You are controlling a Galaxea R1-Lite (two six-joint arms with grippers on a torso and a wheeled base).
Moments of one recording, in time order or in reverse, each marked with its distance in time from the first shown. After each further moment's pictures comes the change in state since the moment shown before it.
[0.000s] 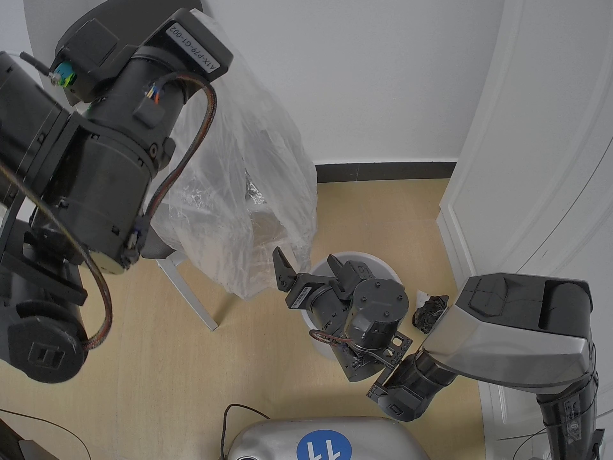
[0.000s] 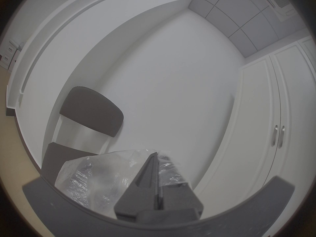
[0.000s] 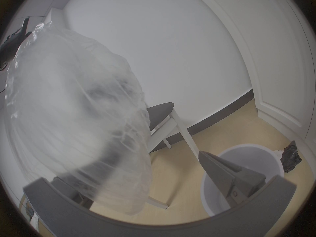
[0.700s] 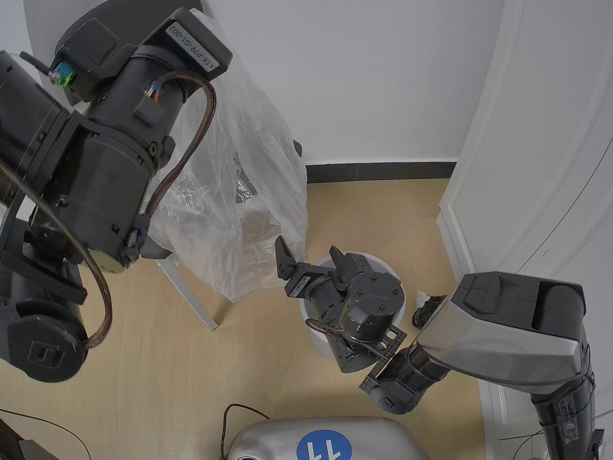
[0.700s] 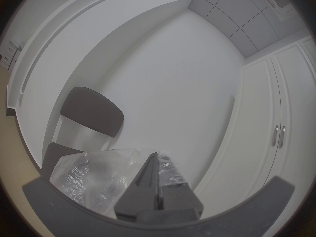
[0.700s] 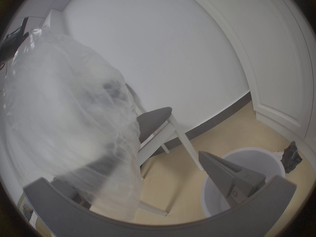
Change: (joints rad) left arm 0.002 0.001 -0.003 0.000 0.001 0.000; right arm -0.006 0.027 -0.072 0.000 -0.045 -0.011
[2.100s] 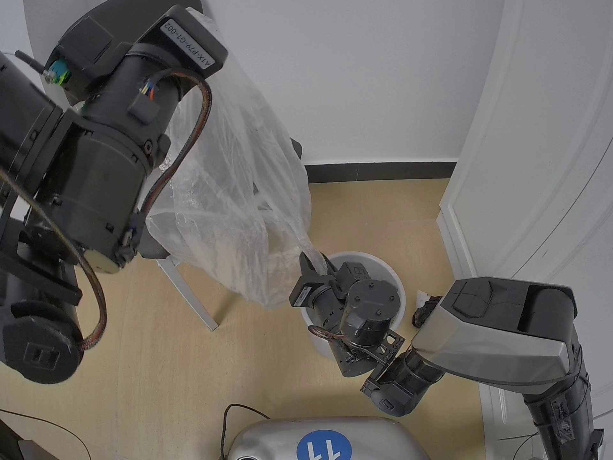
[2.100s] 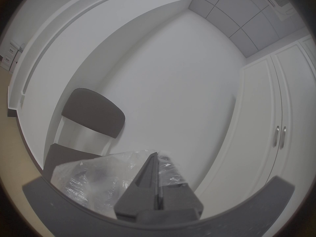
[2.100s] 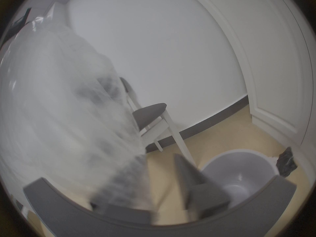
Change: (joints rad) left arm -0.008 -0.010 0.001 0.001 0.019 0.013; right arm -0.016 0.039 0.001 0.000 -0.002 -0.064
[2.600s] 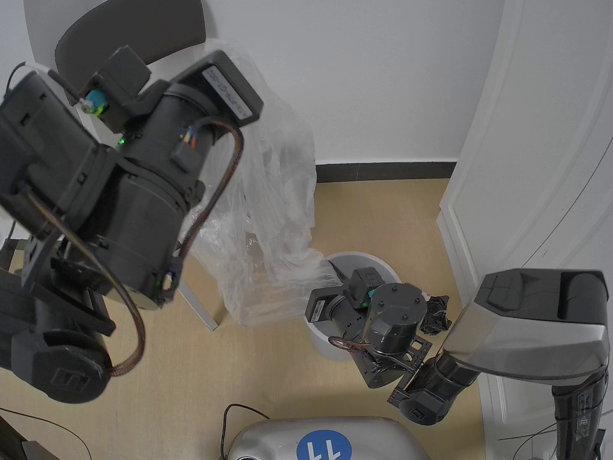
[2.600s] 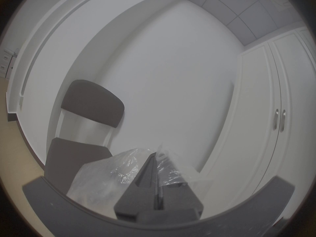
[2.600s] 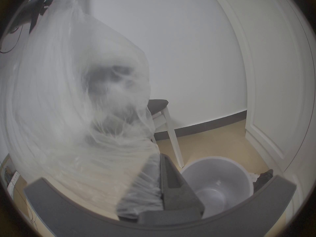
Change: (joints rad) left arm -0.027 0.043 0.050 0.019 0.011 0.001; right arm 0.009 -0.122 0.203 0.000 0.016 -0.153
